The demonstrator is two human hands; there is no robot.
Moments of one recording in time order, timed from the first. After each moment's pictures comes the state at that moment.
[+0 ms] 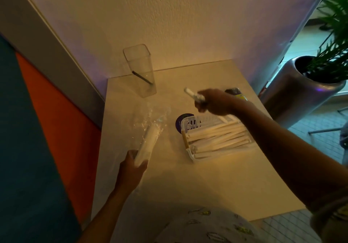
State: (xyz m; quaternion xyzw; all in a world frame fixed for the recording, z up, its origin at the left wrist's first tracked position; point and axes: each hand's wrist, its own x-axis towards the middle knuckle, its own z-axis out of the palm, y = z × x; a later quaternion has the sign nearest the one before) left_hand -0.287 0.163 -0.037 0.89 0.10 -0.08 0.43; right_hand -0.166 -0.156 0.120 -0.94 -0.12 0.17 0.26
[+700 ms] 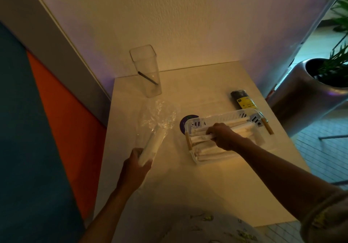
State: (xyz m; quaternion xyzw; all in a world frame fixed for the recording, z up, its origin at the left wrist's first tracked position) left_hand -0.288 0.155 -0.020 0.90 0.08 -0.07 0.41; right_hand -0.205 -0.176 -0.009 -0.97 -0.07 0.19 0.16
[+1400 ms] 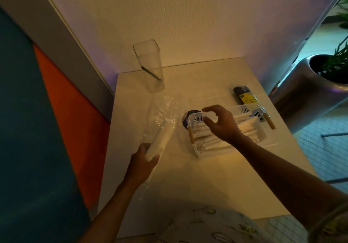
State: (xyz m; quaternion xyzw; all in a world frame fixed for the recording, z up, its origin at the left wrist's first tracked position) left_hand -0.297 0.147 -0.017 0.89 0.07 -0.10 0.43; right_hand -0.217 -0.152 0.018 -0.92 -0.06 -0.08 0.39
